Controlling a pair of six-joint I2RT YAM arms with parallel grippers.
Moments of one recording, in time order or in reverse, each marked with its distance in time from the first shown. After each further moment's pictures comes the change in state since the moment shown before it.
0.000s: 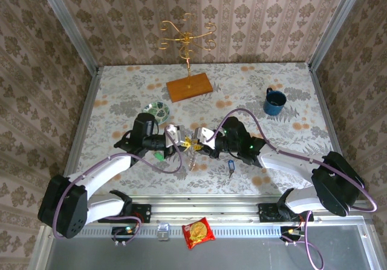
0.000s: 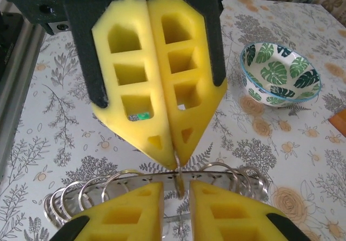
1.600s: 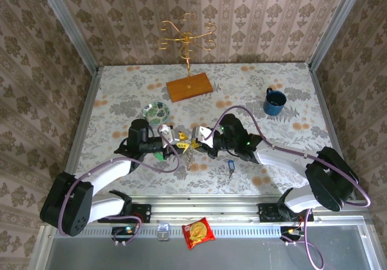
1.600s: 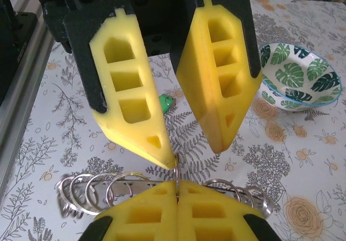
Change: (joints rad) left arm 0.063 0.027 -0.161 0.376 0.039 -0.213; right arm -0.021 0.060 0.039 -0.006 -0.075 -0.011
